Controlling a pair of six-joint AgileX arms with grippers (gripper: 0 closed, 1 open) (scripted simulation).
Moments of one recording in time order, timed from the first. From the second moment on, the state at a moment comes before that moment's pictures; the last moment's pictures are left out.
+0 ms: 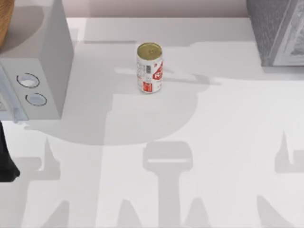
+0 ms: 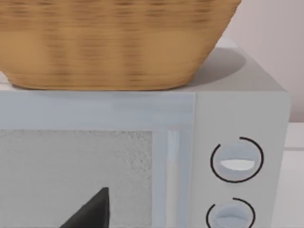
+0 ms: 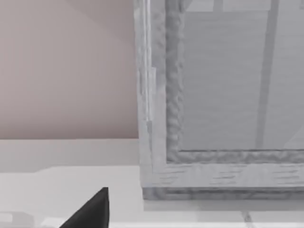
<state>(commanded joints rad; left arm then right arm) 0.00 0.00 0.00 0.00 0.00 0.00 0.05 0.16 0.05 0.13 0.04 0.02</state>
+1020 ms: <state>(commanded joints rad) 0.00 0.00 0.00 0.00 0.00 0.00 -0.17 0.23 0.05 0.19 -0.17 0.00</state>
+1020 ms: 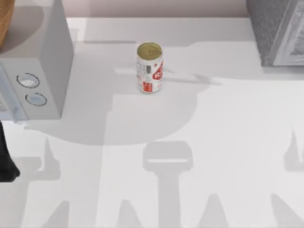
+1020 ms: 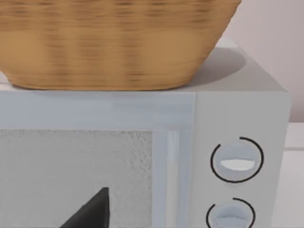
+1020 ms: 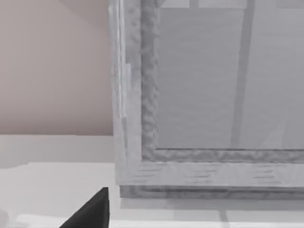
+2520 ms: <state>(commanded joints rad) 0.00 0.00 0.00 0.00 0.00 0.00 -1.02 1.55 0.38 1.20 -1.01 0.03</state>
